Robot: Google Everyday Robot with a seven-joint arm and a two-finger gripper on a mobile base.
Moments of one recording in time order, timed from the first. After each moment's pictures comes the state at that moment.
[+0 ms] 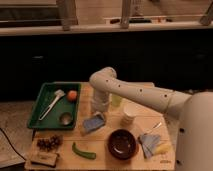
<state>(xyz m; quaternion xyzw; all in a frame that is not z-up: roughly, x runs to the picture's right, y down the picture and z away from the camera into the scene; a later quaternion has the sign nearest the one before) -0.037 0.168 0.772 -0.30 -0.32 -0.52 0.74</state>
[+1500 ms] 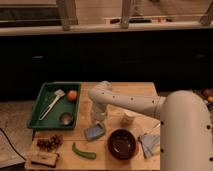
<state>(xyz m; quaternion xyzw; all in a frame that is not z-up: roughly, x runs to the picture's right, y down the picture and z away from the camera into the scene) -0.041 0.227 0.835 -0.34 -0.31 -0.50 0.74</state>
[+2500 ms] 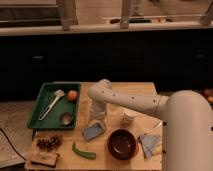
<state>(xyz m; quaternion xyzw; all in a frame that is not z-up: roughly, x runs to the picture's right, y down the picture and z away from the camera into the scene) -0.045 0.215 0.824 -0.33 -0.31 -0.51 0.73</state>
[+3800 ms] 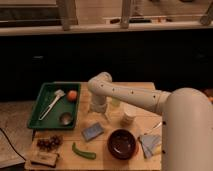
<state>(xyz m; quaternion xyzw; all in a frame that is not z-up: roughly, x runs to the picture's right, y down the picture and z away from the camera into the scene) -0.042 0.172 0.824 -0.31 -0.29 -0.51 0.75</state>
